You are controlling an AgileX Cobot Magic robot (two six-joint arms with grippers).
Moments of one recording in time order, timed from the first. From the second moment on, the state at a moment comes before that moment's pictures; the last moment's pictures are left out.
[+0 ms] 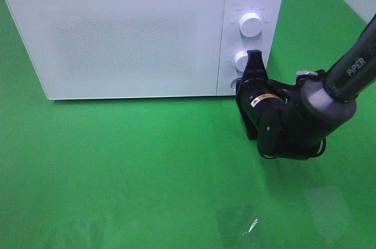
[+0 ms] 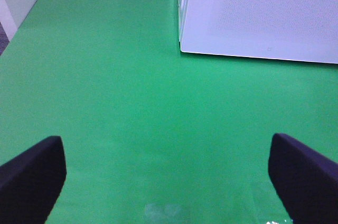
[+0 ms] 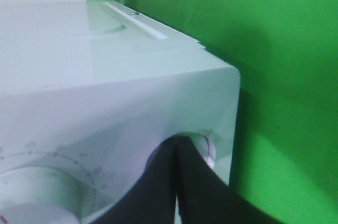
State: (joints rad) left arm 0.06 0.00 -0.52 -0.11 1.08 0.02; right arm 0.55 2.20 -0.83 0.57 -1.04 1.32
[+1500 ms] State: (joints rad) left arm 0.06 0.00 -0.52 -0.11 1.08 0.02; right arm 0.59 2.19 -0.94 0.81 -0.94 1.30
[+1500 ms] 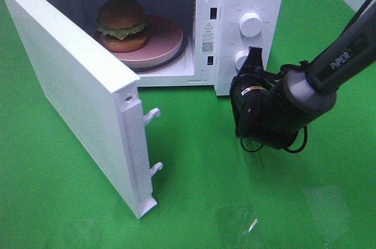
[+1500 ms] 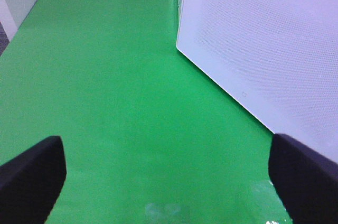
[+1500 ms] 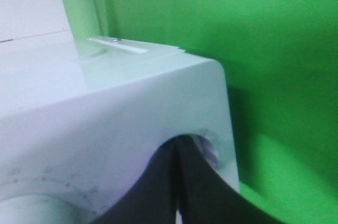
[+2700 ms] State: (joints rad) left arm 0.06 0.00 -0.52 -0.11 1.08 0.02; right arm 0.59 1.82 -0.67 0.49 -0.53 0.75
